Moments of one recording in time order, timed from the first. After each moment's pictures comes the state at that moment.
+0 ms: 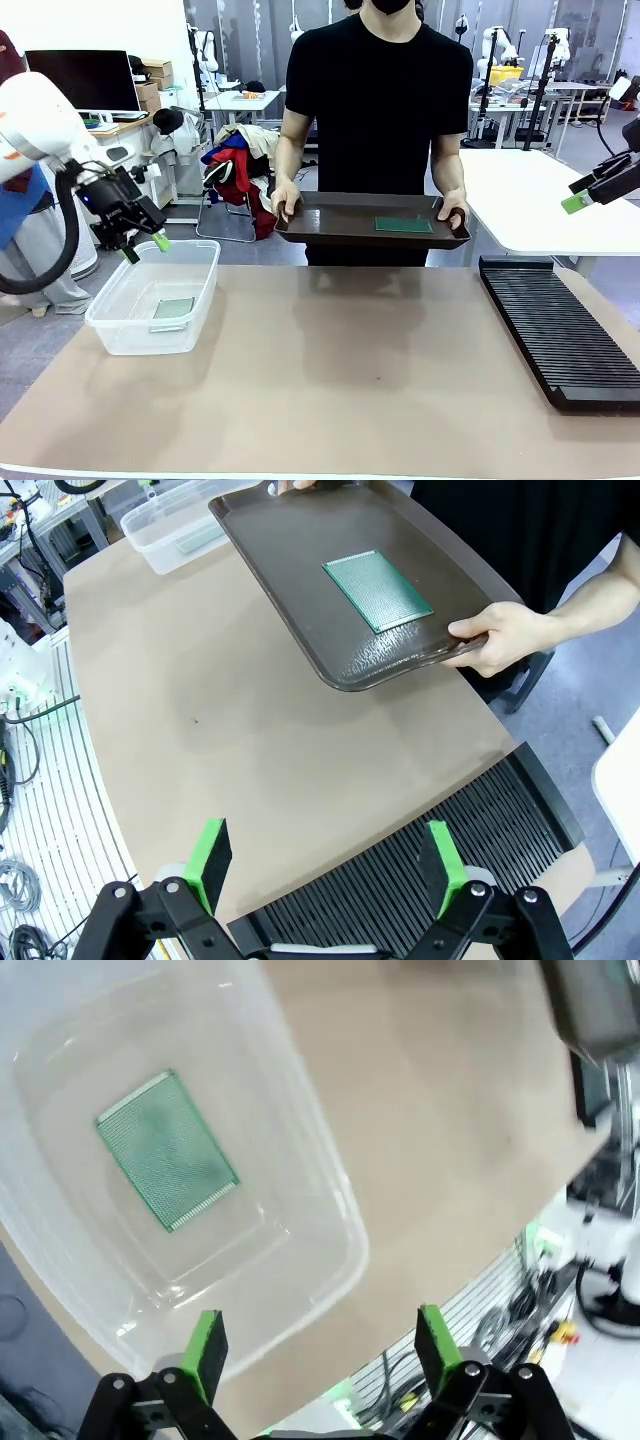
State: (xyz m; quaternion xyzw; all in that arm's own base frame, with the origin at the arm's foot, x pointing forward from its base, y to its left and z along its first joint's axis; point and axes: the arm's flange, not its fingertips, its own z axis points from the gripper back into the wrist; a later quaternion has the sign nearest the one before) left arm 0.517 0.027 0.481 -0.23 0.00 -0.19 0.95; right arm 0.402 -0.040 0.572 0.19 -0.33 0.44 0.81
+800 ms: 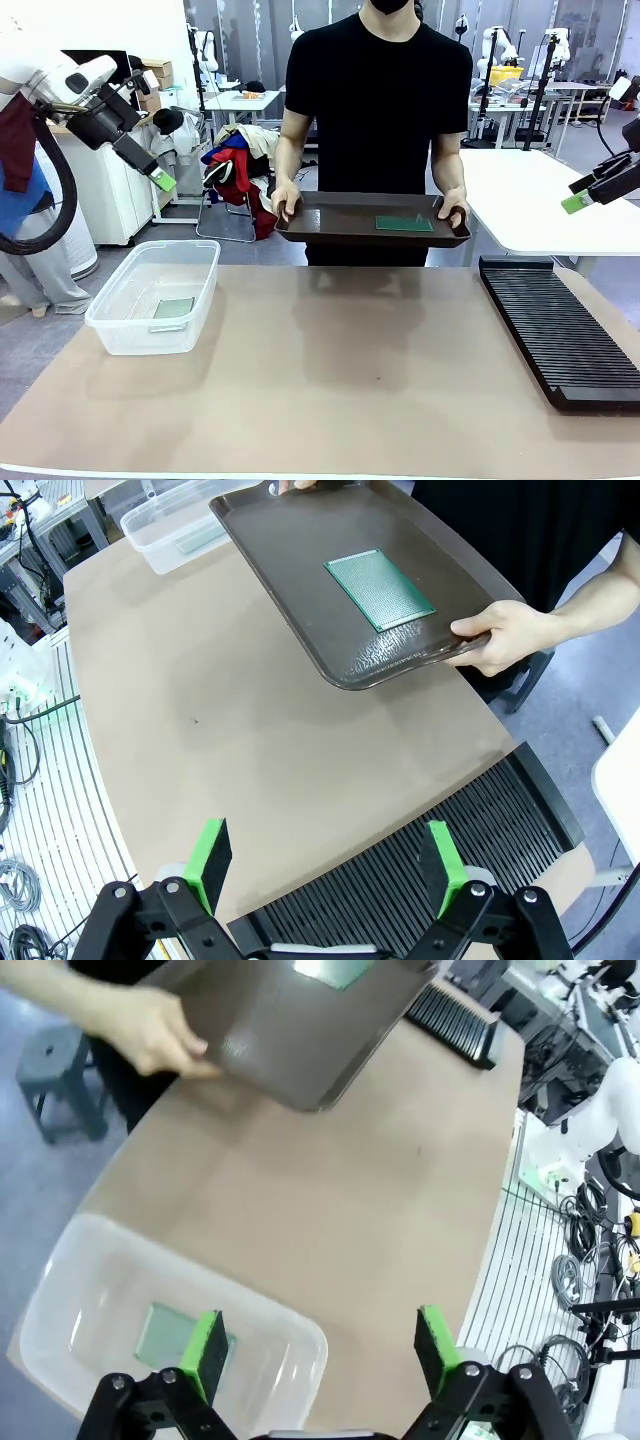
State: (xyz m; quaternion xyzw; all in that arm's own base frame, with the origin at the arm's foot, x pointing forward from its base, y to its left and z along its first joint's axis) left arm 0.493 -0.005 0.586 -0.27 -0.22 -0.46 0.82; right arm 0.402 -0.040 0.572 0.19 -0.33 0.44 0.81
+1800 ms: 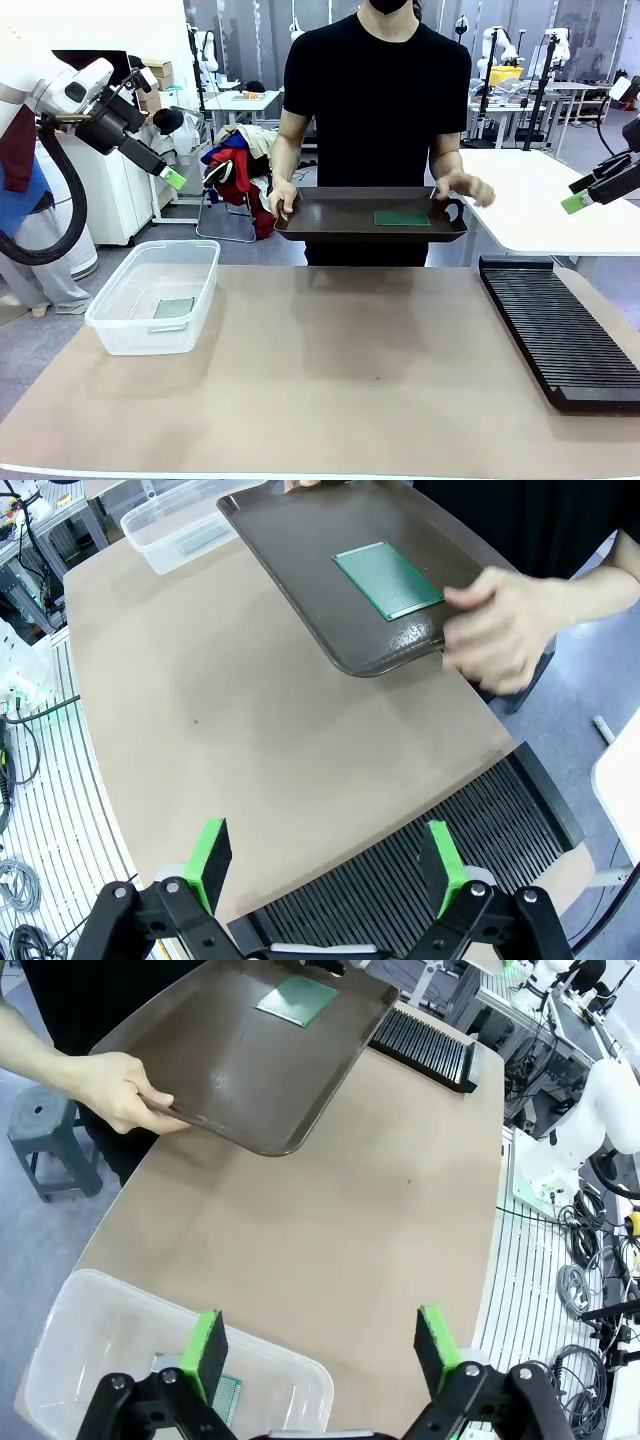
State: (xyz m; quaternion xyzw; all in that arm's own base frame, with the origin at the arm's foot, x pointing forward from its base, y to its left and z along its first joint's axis) left arm 0.492 -0.011 0.578 -0.29 -0.26 -0.48 0.78; right arm 0.402 -0.040 0.572 0.19 -0.33 0.44 0.81
